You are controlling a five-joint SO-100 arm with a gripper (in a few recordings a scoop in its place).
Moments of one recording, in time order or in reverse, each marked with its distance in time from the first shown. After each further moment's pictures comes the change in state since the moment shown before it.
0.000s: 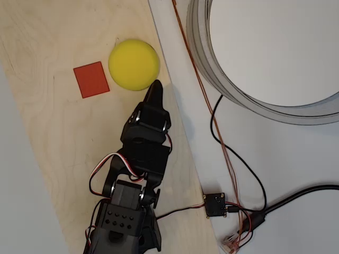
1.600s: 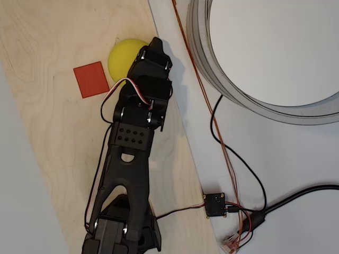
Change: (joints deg) arm -4.4 -45.0 -28.2 -5.4 5.0
